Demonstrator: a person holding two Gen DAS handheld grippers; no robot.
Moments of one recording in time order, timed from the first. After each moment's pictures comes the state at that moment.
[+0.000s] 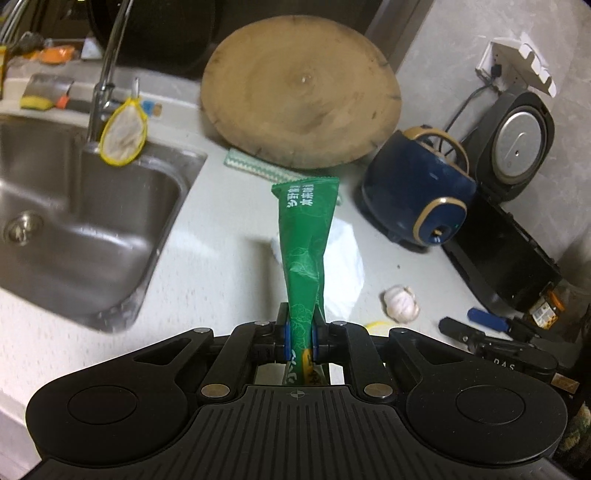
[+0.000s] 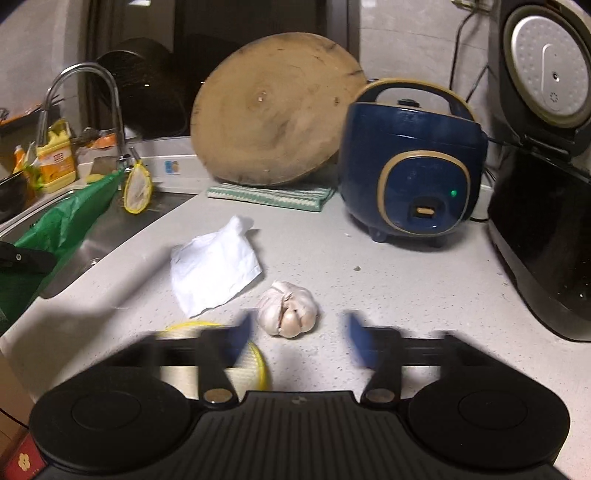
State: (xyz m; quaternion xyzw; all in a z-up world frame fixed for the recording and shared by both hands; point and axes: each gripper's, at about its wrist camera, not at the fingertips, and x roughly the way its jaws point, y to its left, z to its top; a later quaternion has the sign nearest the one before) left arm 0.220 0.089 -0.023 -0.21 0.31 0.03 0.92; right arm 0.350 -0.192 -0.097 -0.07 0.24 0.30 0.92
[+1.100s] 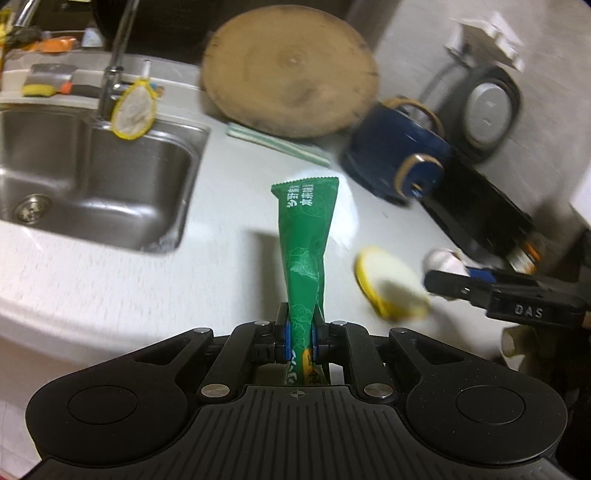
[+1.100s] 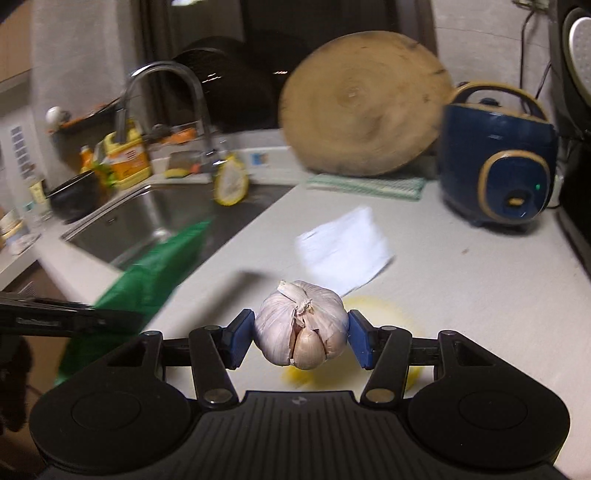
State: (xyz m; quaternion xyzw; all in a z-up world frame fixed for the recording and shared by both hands) left arm 0.121 0.115 -0.038 -0.19 0.33 -0.03 0.92; right arm 0.243 -0.145 -0.068 -0.03 0.30 0.39 0.87
